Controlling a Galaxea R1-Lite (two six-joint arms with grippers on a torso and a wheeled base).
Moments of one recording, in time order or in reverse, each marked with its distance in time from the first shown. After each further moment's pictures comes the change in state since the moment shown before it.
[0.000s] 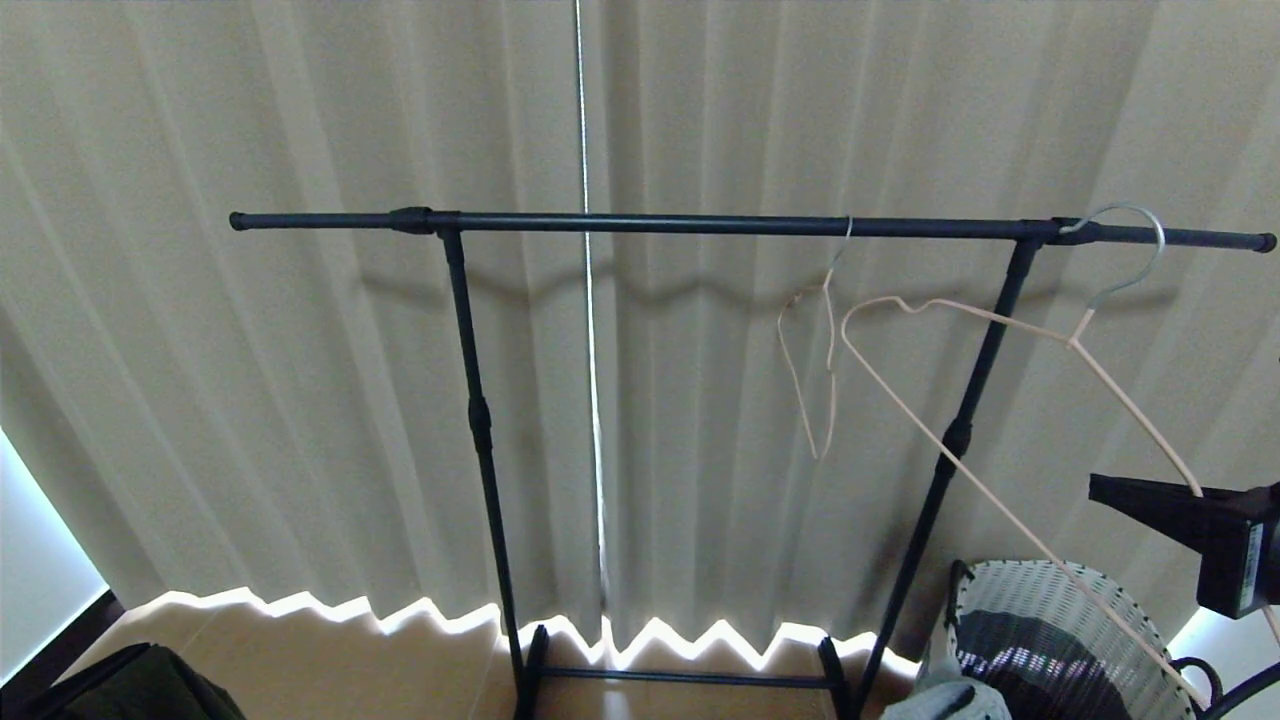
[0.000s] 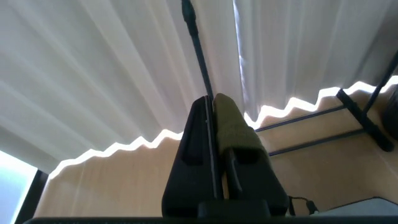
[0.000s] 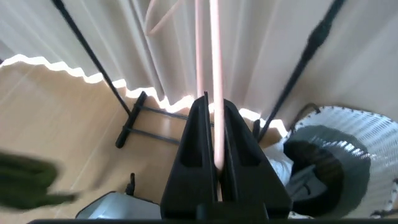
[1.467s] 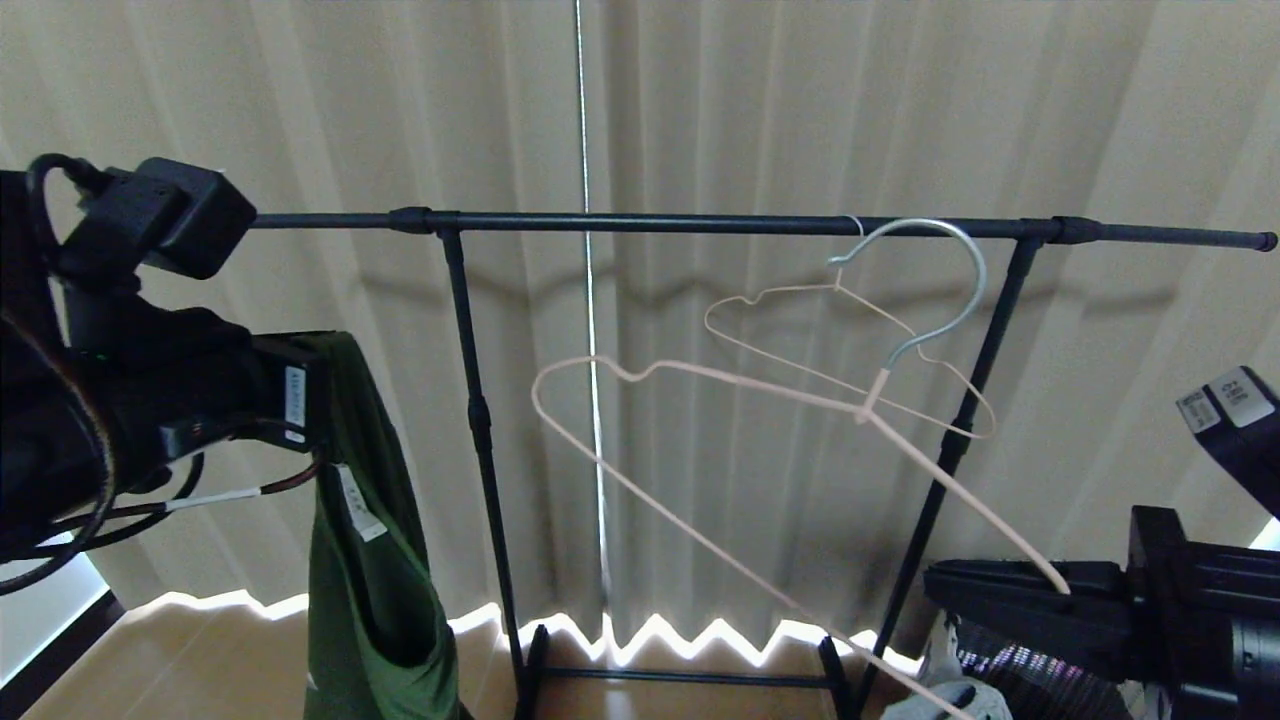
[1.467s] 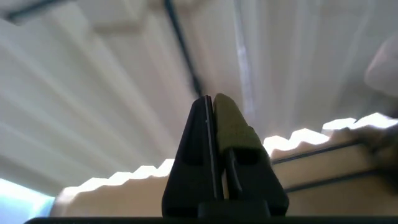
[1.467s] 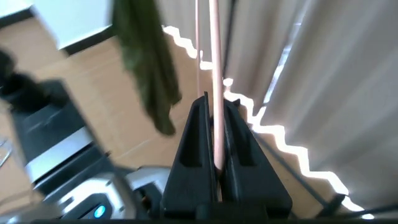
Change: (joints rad) left arm -0.065 0.669 -0.708 0.036 0.054 -0.069; right arm 0.438 0.070 0.015 -0.130 0.227 -0.038
